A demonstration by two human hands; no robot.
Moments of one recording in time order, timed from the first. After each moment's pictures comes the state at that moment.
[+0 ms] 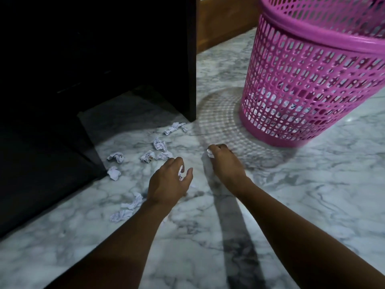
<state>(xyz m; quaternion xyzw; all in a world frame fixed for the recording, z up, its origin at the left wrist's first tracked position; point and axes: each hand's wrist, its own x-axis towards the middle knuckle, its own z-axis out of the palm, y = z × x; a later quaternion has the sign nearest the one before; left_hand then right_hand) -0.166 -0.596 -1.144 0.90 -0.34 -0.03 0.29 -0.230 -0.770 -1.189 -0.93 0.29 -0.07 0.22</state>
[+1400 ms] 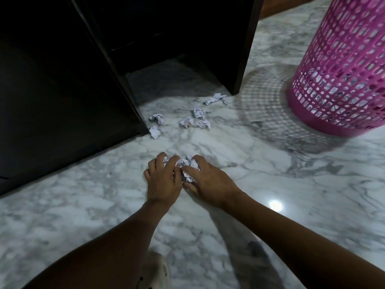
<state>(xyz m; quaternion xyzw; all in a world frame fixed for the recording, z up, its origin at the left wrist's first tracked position) -0.183 -0.470 -1.210 0.96 -0.21 0.03 0.20 -0.256 -0.615 -1.182 -0.97 -0.02 0.03 0.23</state>
